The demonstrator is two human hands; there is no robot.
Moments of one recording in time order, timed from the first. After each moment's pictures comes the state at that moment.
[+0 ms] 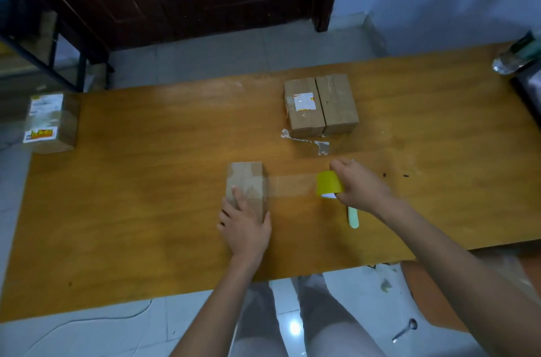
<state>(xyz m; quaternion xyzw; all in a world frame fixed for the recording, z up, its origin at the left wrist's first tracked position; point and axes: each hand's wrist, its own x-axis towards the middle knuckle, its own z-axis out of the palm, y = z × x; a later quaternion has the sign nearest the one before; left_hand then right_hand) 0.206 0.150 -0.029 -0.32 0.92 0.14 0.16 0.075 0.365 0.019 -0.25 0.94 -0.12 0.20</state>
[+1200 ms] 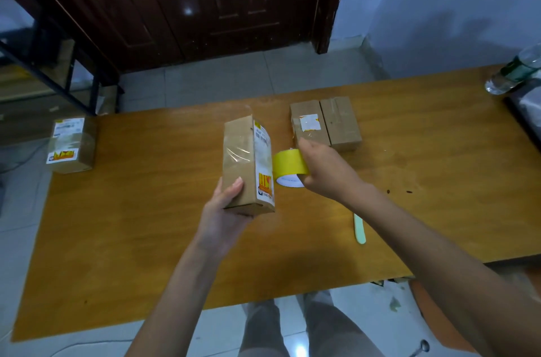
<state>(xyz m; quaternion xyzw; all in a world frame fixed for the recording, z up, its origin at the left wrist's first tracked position) 0.177 0.083 0.100 -0.26 0.39 0.88 0.09 0.057 0.269 0.099 -0.29 0.93 -0.19 0.11</state>
